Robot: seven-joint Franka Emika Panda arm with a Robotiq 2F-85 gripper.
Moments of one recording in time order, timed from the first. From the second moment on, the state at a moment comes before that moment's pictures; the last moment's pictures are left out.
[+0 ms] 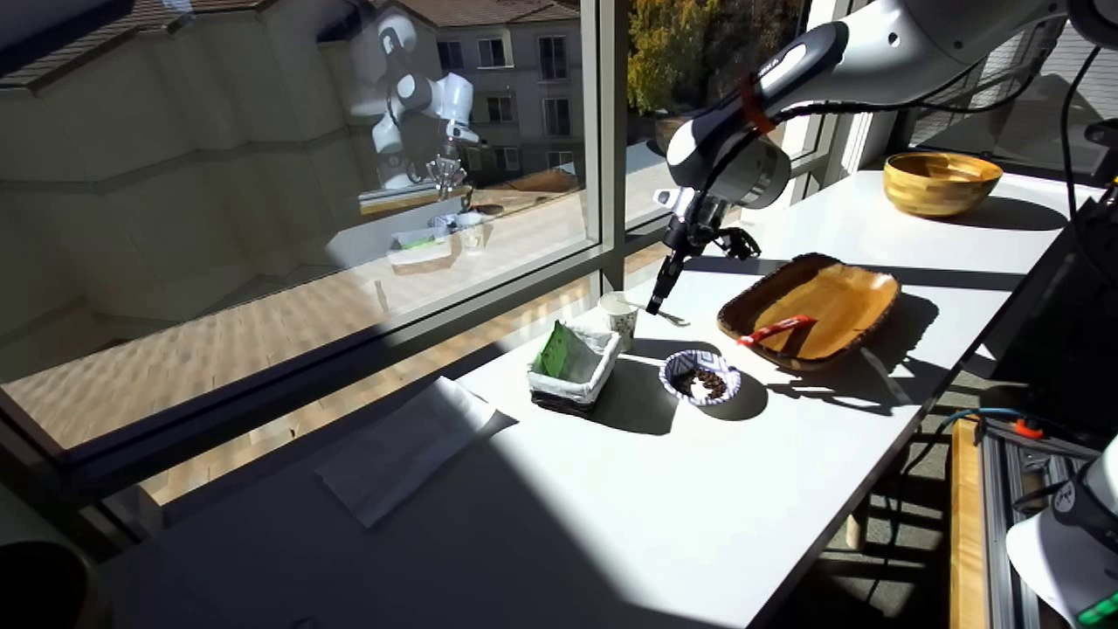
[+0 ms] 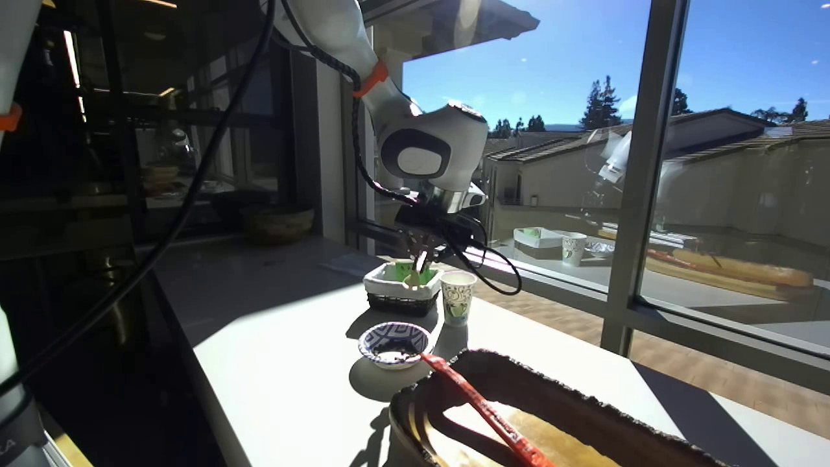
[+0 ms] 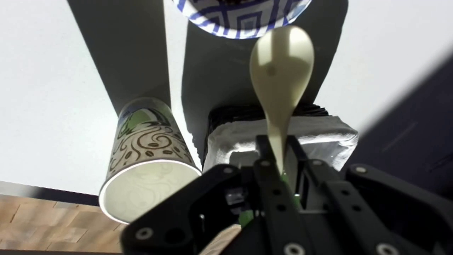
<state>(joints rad) -0.24 0.33 -0.04 -2.04 0.67 2.38 -1.11</state>
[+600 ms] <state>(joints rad) -0.26 0.31 -0.03 -2.21 0.81 2.55 -1.21</state>
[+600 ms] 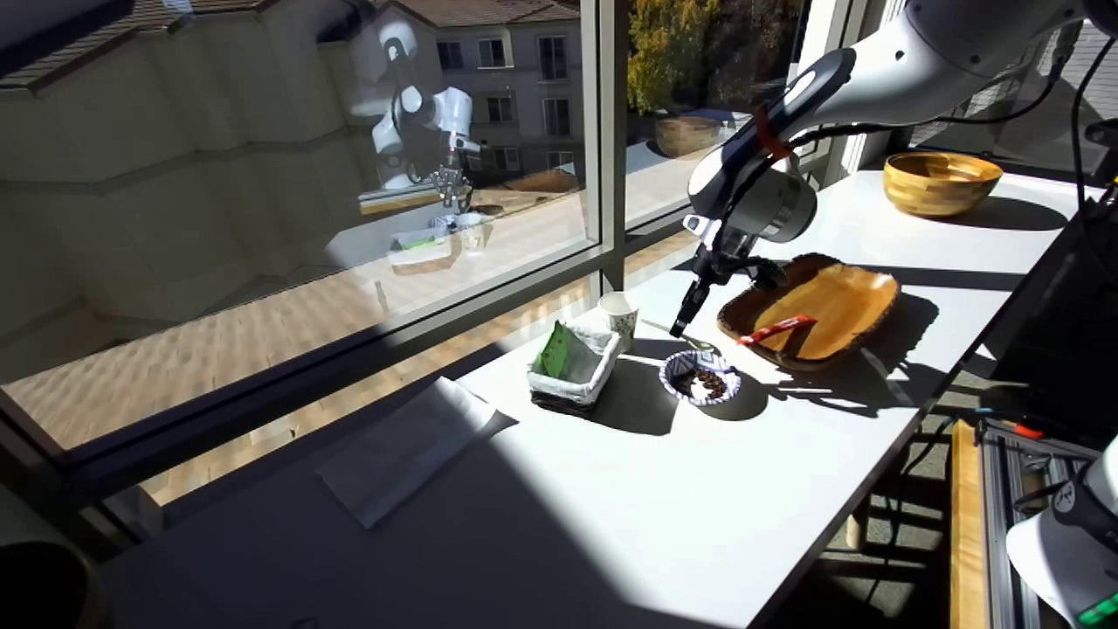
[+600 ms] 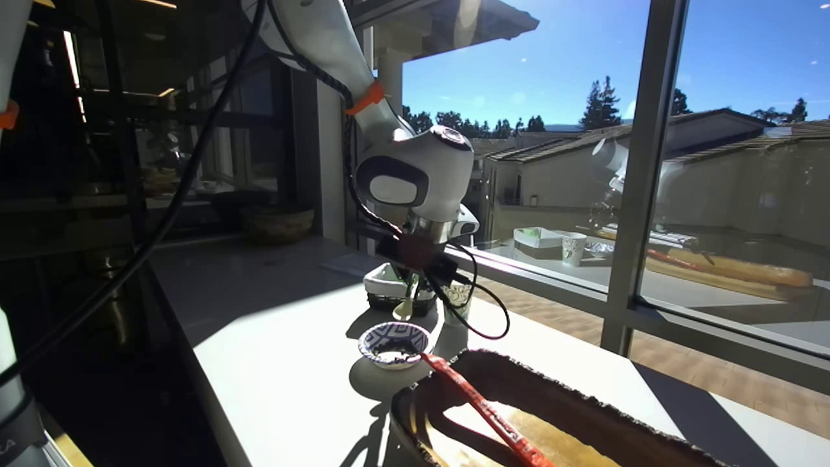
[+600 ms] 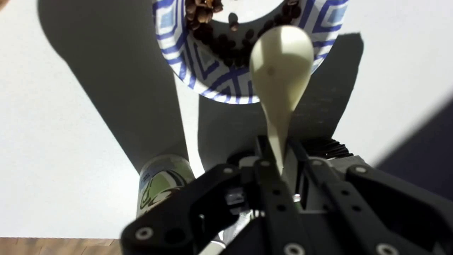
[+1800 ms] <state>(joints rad) -0.26 0.34 -0.02 -2.34 1.11 2.71 -1.42</state>
